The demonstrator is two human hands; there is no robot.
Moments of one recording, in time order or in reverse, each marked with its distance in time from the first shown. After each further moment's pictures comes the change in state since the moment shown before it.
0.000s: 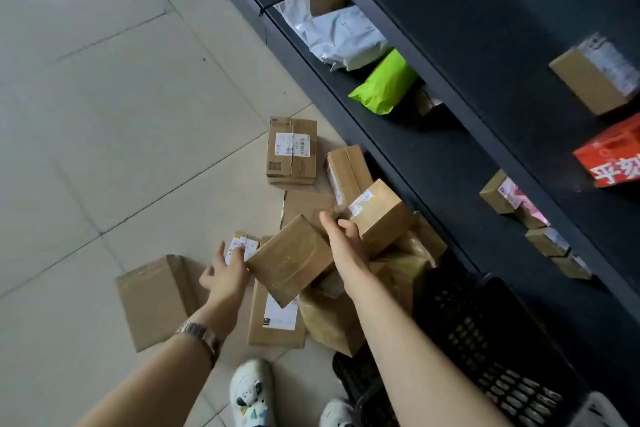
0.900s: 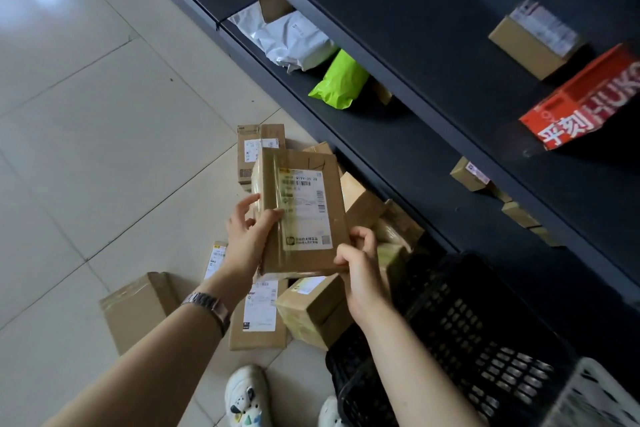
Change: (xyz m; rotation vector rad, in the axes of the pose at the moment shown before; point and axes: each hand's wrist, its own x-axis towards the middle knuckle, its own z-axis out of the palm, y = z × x) left_hand -0.073 0.051 0.076 -0.094 -0.408 0.411; right_hand -0.031 0.045 -0.089 0.510 -0.013 -0.083
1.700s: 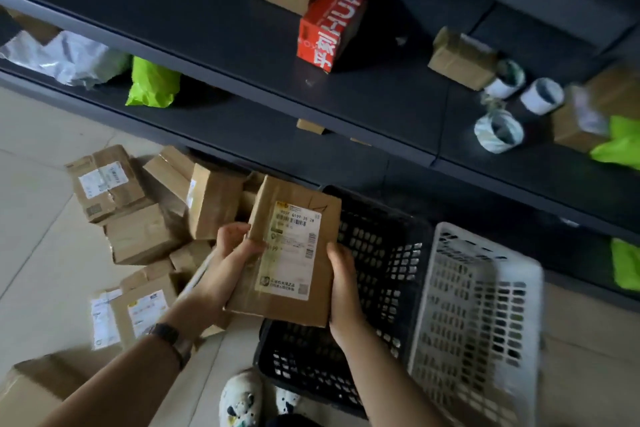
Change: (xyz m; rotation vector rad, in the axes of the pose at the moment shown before) left_hand -0.113 -0.062 0.173 0.391 -0.483 -0.095; right_hand -0.071 0.075 -0.215 0.476 0.277 -0.048
